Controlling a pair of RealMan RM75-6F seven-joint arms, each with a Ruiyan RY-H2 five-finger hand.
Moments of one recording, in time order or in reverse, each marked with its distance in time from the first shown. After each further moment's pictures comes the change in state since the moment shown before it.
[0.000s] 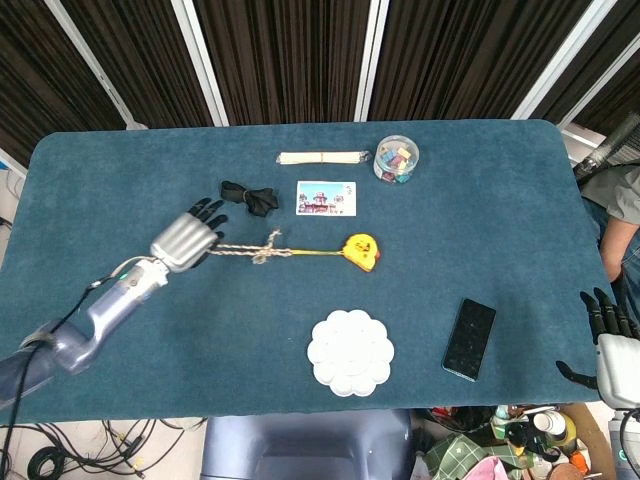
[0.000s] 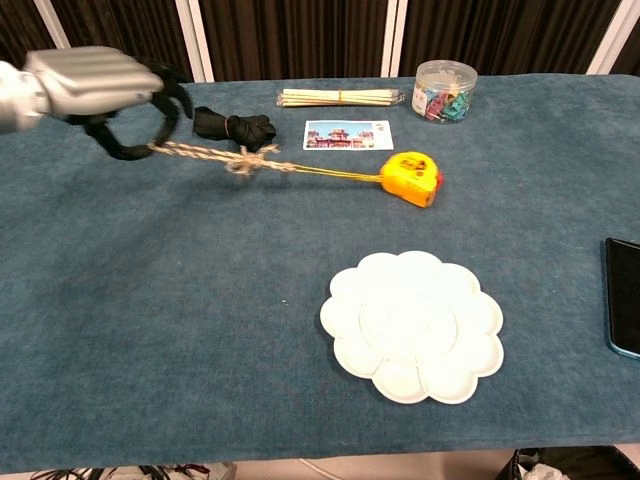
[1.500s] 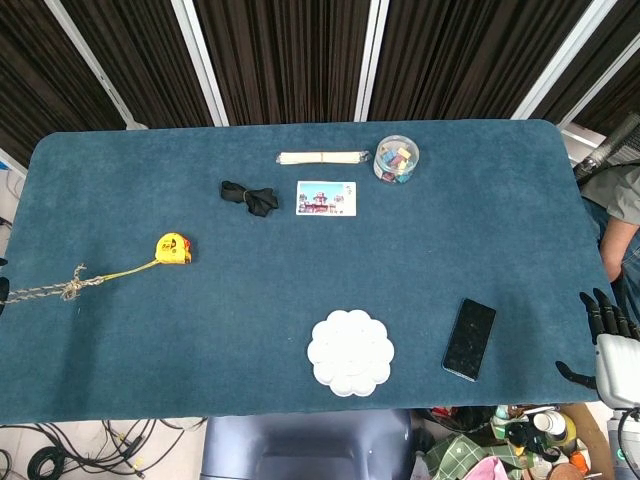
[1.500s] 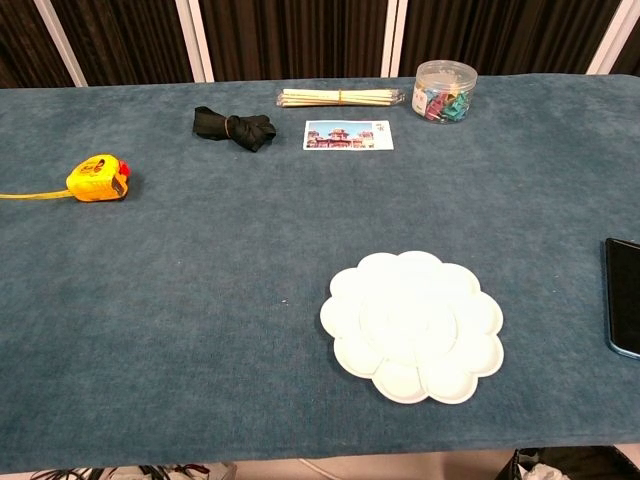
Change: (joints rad) left arm 0.567 0.276 0.099 0.070 -0.069 0.383 -0.122; right arm 0.001 -0.006 0.002 -0.002 0.013 -0.002 -0.016
